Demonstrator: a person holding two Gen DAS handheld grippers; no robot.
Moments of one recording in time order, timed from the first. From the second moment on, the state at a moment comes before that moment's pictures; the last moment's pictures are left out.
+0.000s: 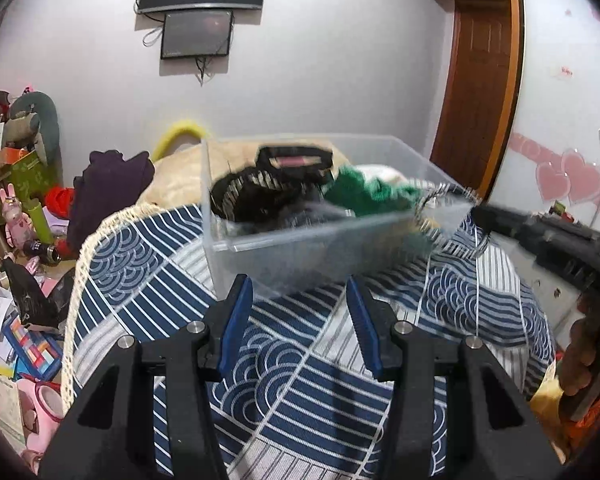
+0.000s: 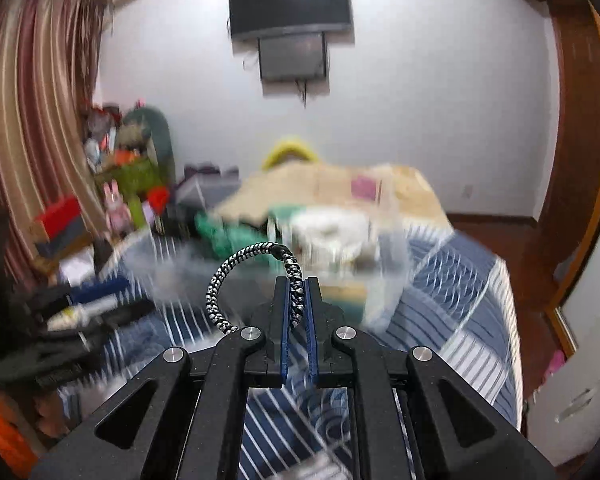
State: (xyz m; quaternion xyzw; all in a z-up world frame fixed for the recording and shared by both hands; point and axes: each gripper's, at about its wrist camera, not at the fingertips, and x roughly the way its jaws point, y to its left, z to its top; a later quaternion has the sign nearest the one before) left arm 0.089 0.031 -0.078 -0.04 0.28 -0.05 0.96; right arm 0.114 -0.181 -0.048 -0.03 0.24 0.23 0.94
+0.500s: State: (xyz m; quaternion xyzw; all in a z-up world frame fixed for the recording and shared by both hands) left arm 0.084 0.034 -0.050 -0.05 0.24 -0.04 0.97; right arm 0.168 -0.142 -0.059 -0.05 0.29 0.18 0.94
